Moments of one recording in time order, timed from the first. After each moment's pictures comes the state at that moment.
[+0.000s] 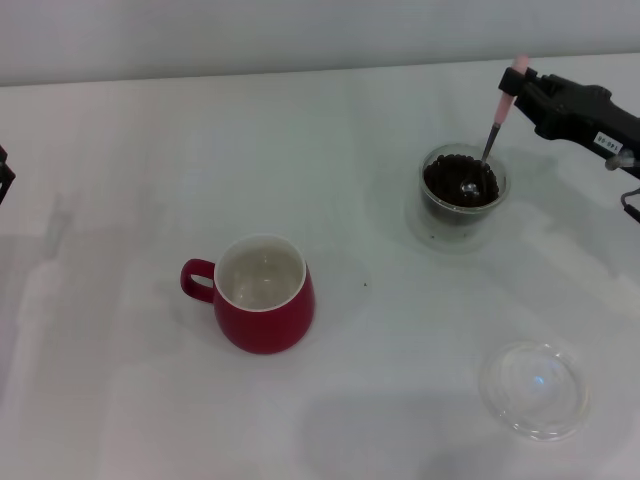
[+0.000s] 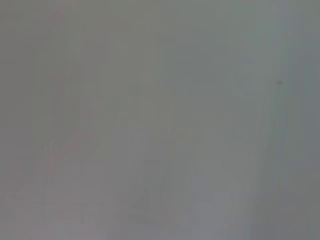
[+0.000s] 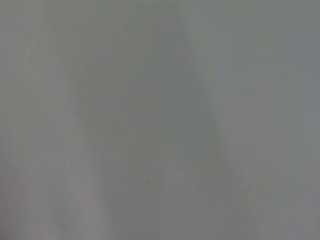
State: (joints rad) left arm -0.41 -2.09 2.57 0.13 -1.14 1.21 -0.28; right arm 0.40 2.00 -0.89 -0.37 -1.20 -1.21 1.15
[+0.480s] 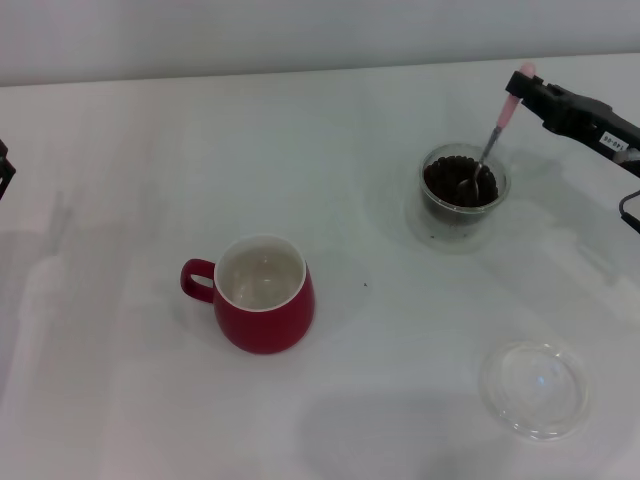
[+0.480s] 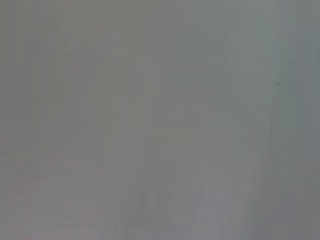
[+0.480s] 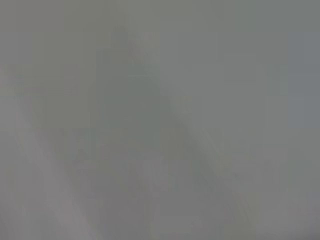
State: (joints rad) left arm -0.42 -2.08 2.57 0.13 -1.14 1.20 -0.28; right arm 0.39 2.01 -0.88 -0.36 -1.19 -1.18 1.35
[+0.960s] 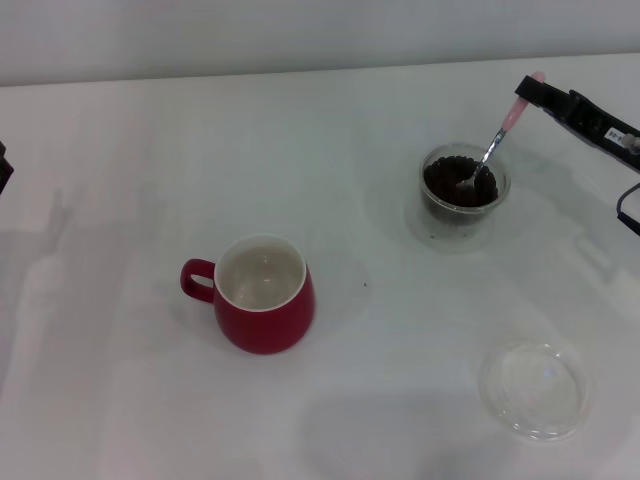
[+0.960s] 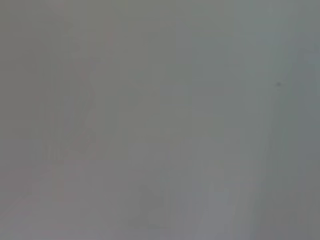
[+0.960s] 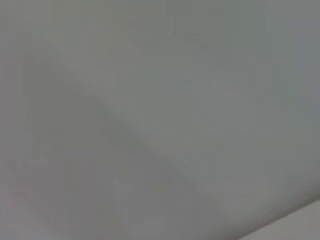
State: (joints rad) left arm -0.42 -2.08 2.57 0.12 -1.14 1.20 -0.28; right arm 0.40 2.01 -0.88 -0.36 -1.19 -1.07 1.63
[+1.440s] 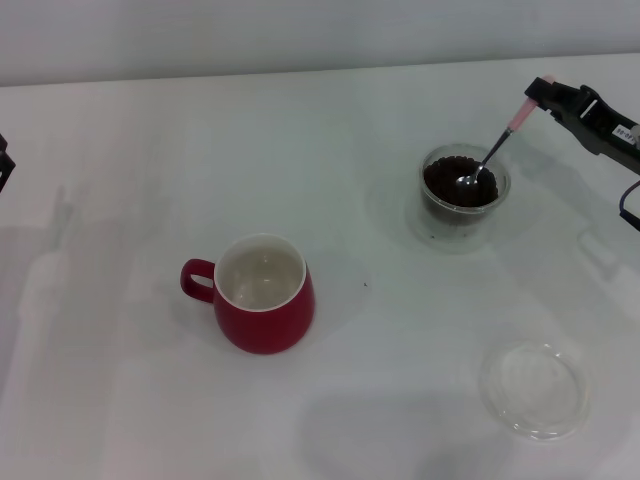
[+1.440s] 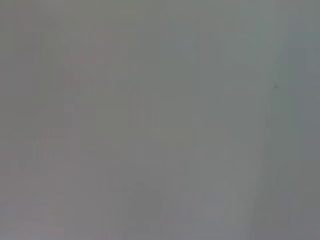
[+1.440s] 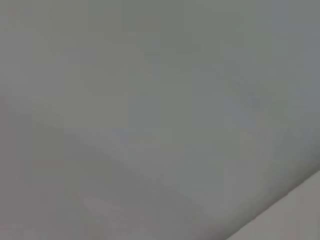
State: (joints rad) left arm -0.43 -2.08 2.57 0.12 -1.14 1.21 -0.28; right arm 0.41 2.01 -0.87 -0.36 -1.18 -1.02 1.77
